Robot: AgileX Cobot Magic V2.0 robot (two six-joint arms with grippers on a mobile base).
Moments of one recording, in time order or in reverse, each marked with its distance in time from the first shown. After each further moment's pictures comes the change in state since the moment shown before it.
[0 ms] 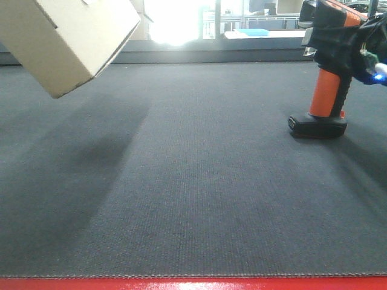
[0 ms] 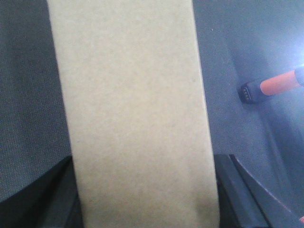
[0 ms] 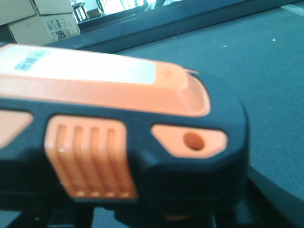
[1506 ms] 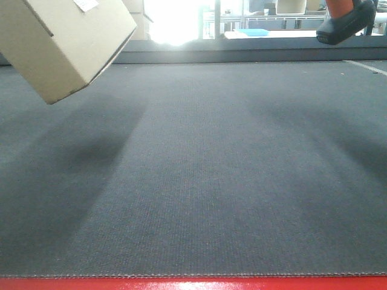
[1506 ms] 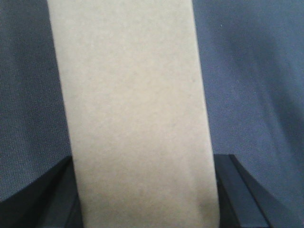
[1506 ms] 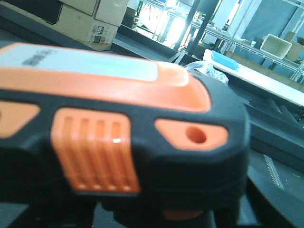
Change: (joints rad) left arm 0.000 0.009 0.000 0.025 0.000 0.000; right arm 0.000 -0.191 -0.330 0.005 0.455 -0.740
